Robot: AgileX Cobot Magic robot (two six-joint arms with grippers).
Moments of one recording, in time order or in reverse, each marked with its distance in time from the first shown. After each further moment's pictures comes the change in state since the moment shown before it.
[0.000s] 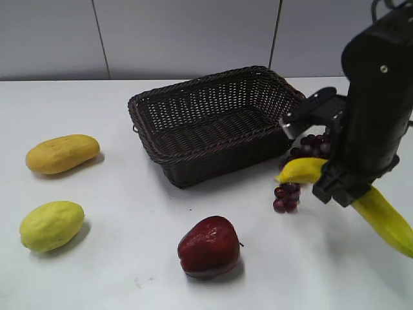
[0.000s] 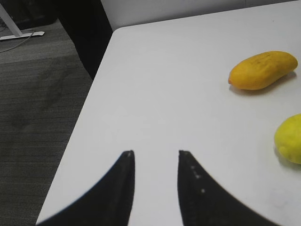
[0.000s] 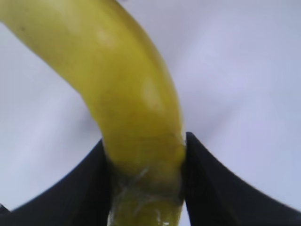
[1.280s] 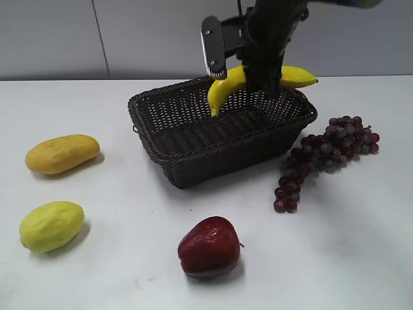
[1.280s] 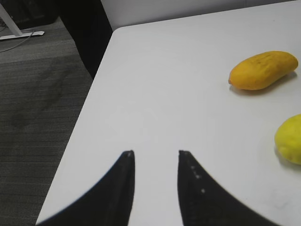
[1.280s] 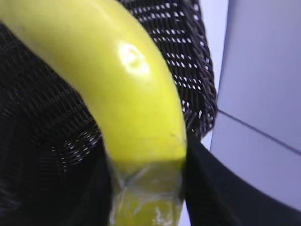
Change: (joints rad) left arm 0.000 0.000 0.000 0.000 0.000 0.000; right arm 0.000 0.419 -0.772 -0.019 -0.135 -1.128
